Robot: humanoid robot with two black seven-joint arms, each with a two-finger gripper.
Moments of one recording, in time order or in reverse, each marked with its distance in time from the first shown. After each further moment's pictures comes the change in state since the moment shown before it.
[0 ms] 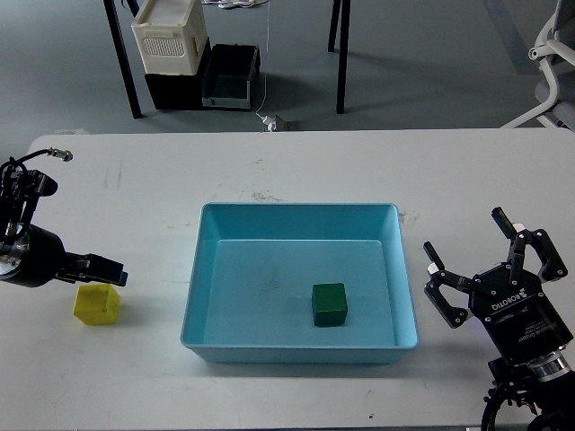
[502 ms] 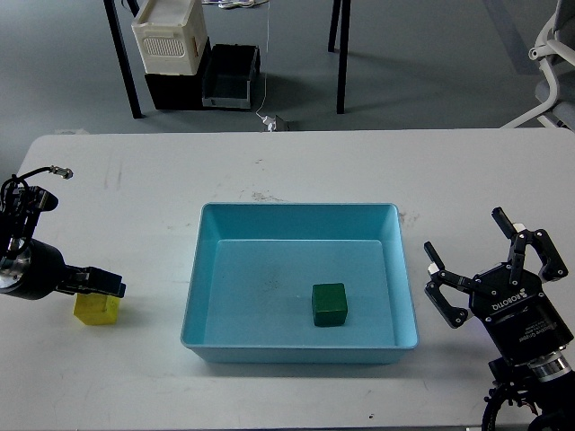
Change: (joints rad) left arm 0.084 0.001 -0.062 0.026 0.025 0.000 0.000; right arm -0.001 -0.001 0.001 0.000 0.000 0.000 0.000
